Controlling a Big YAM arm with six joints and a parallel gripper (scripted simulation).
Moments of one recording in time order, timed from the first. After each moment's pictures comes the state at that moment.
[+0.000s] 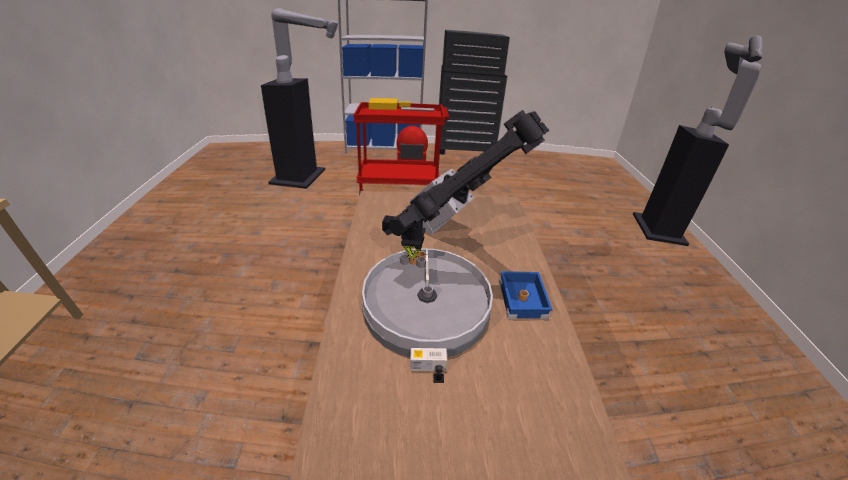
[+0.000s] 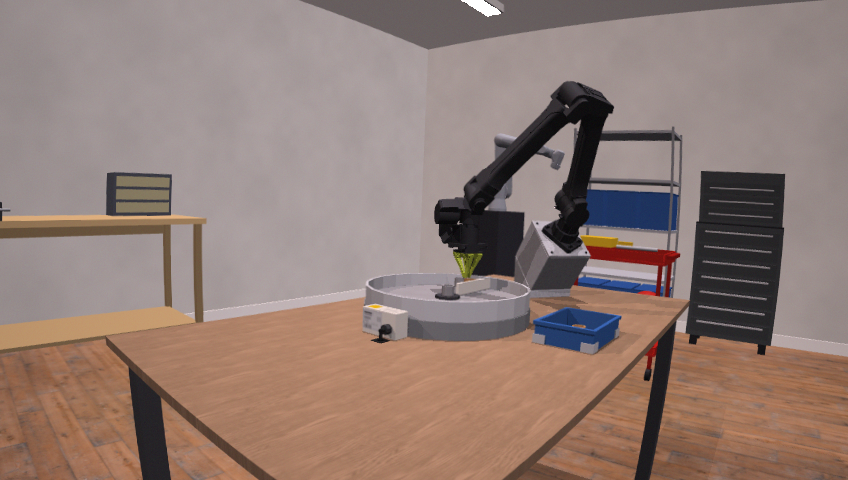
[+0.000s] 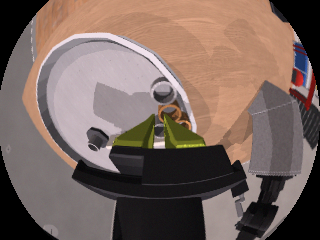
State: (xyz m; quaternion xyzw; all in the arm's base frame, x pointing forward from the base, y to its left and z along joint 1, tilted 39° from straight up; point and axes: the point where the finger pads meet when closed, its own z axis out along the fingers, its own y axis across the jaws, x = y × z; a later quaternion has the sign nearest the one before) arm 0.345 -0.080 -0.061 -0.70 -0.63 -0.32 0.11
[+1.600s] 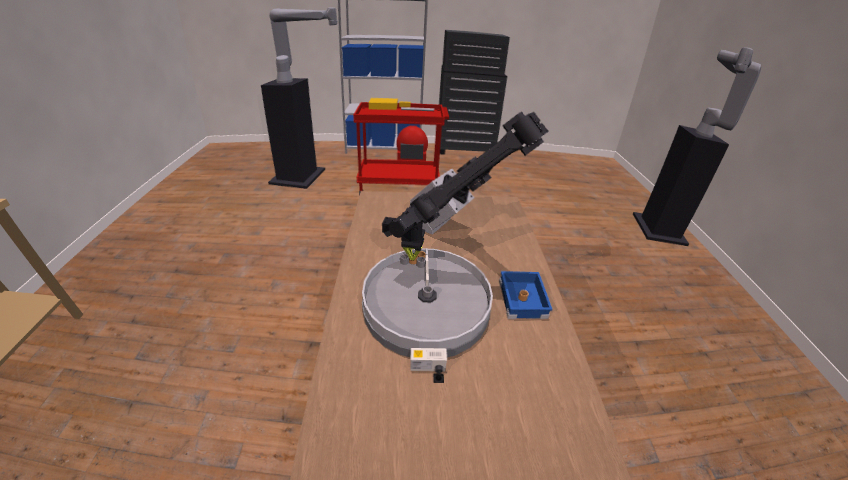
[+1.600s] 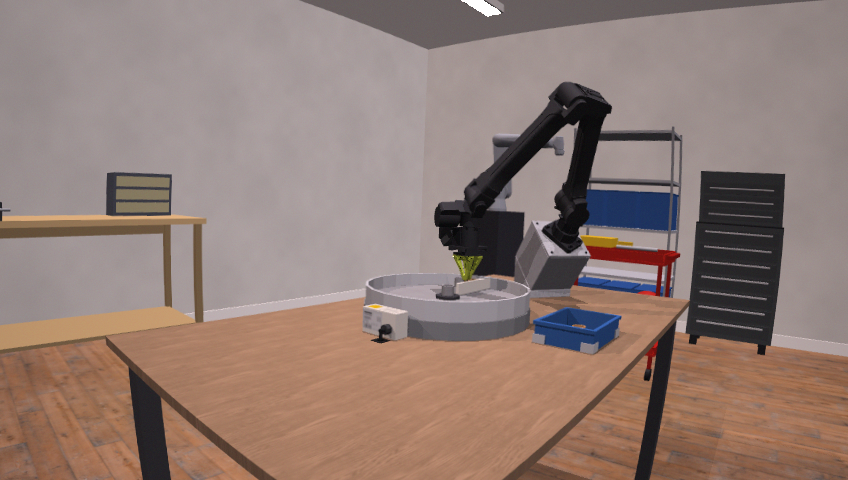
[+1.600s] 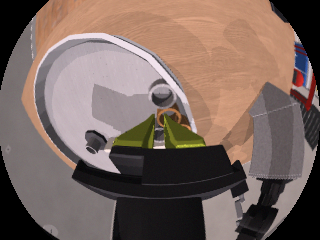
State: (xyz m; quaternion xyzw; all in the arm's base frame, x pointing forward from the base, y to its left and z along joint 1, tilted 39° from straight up) arm 0.346 -0.076 -0.068 -0.70 -0.63 -0.32 0.11
